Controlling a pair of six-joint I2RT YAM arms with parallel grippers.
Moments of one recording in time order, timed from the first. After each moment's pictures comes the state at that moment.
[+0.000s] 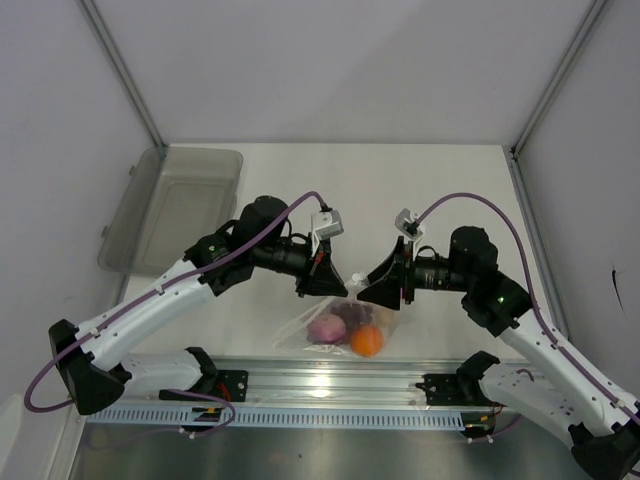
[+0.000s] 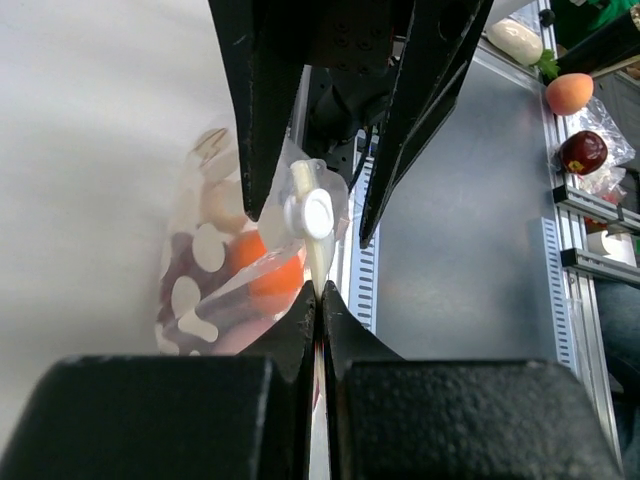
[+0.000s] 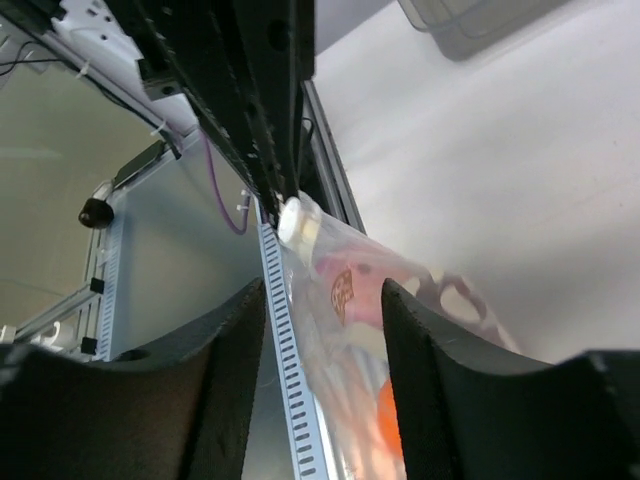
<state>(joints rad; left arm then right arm) -0.84 1.16 1.16 -0.48 0.75 -0.13 0.63 0.80 0.81 -0.23 -0.77 0.36</state>
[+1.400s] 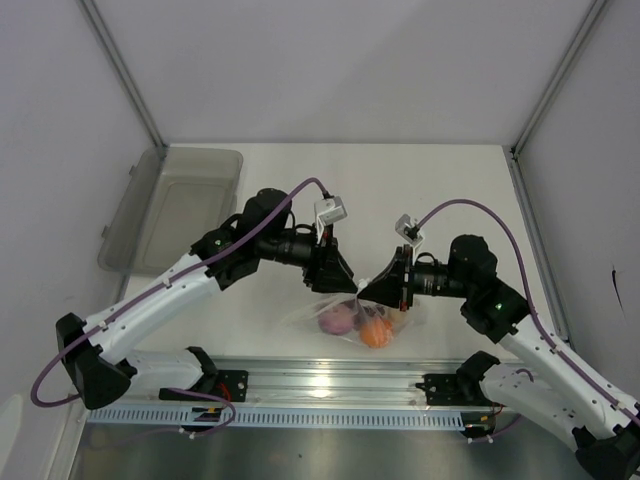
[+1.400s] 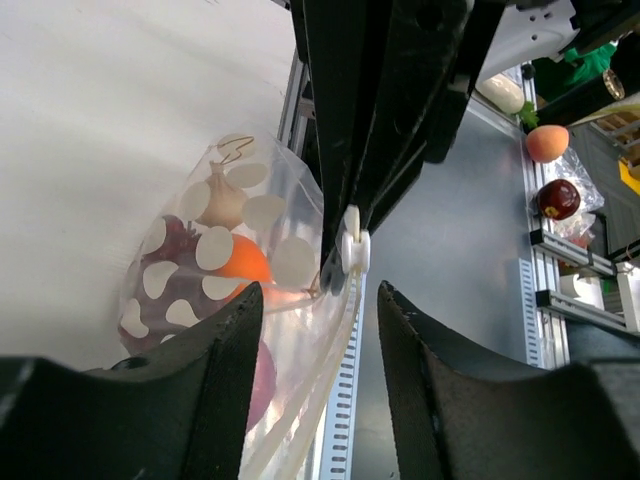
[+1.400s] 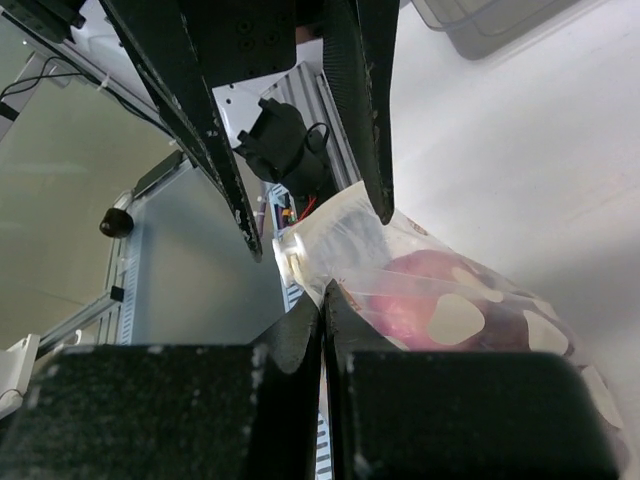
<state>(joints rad) -0.82 1.20 1.18 -0.41 0.76 -0.24 0.65 0.77 0.75 -0.14 -0.78 0.44</state>
